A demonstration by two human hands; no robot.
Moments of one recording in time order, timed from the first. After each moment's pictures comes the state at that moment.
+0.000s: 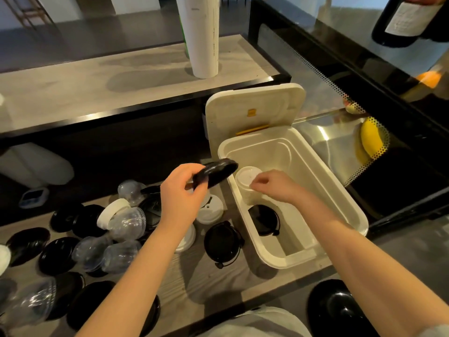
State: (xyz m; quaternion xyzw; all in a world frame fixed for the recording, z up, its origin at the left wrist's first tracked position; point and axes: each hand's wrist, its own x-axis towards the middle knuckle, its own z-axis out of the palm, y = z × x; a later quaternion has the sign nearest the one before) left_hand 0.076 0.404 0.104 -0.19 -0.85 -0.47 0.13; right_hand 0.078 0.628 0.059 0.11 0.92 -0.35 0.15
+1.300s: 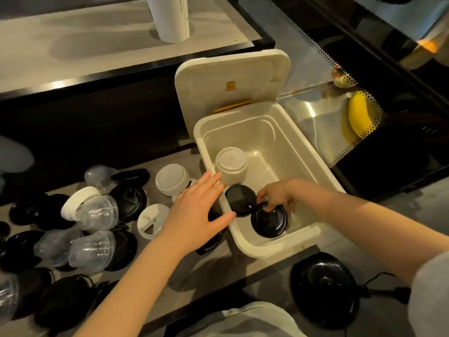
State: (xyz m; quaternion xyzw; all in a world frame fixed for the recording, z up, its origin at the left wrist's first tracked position) left_hand 0.104 0.432 0.061 -0.33 -0.90 -0.23 -0.13; right_hand 0.089 0.669 0.016 0.12 0.83 -0.17 0.52
